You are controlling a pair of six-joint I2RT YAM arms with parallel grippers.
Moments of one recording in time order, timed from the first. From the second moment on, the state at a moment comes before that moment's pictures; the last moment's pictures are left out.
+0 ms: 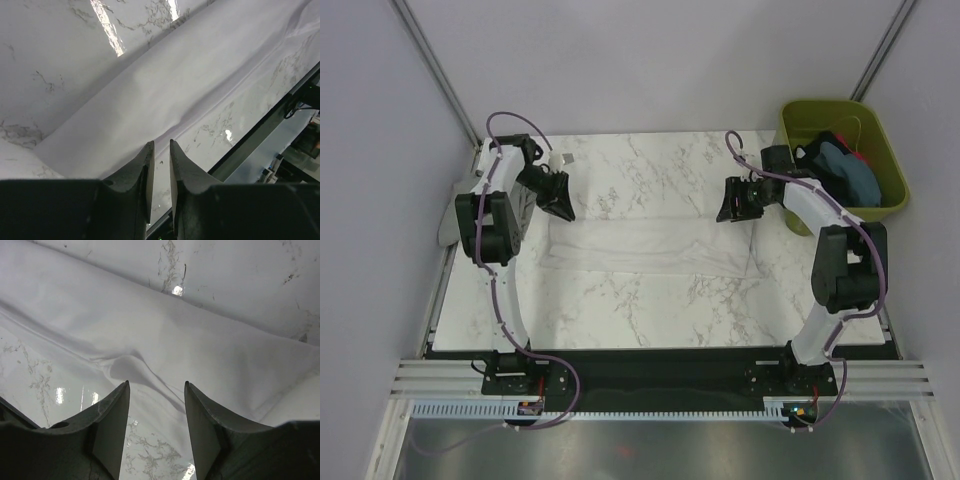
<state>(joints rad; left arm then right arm) 0.05 2.28 2.04 -1.33 0.66 0.33 0.08 1.77 1.31 -0.60 -0.50 0.03</state>
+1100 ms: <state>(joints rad) 0.01 2.45 2.01 -1.34 0.72 0.33 0.30 1.93 1.32 -0.63 -0.46 0.03</state>
